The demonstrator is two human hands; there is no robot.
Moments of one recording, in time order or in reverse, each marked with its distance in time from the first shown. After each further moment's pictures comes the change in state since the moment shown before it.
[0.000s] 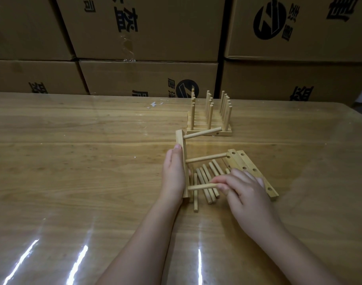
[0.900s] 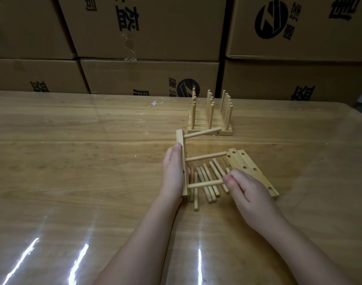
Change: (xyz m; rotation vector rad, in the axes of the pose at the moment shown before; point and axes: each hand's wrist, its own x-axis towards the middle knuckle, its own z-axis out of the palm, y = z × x) left_hand 0.003 -0.002 -0.003 -0.033 -0.023 -0.060; right_hand 0.002 0.023 0.004 0.196 -0.061 -0.037
